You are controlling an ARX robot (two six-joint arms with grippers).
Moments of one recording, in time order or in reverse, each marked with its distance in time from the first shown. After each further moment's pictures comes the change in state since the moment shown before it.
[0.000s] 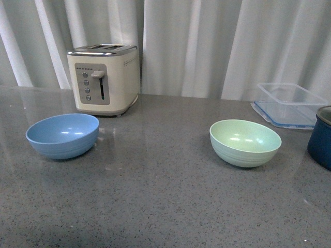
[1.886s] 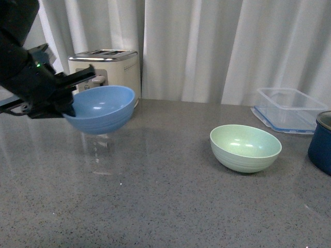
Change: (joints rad) left arm -0.231 0.505 0.525 -0.269 0.001 -0.005; right arm 0.000 0.000 0.000 0.000 0.000 0.000
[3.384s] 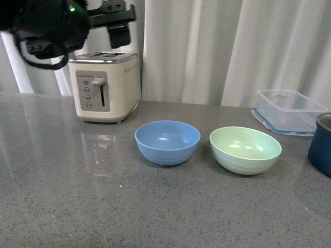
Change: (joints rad) left arm -0.163 -0.178 -0.235 0.639 -0.245 0.265; right arm 0.000 0.000 0.000 0.000 0.000 0.000
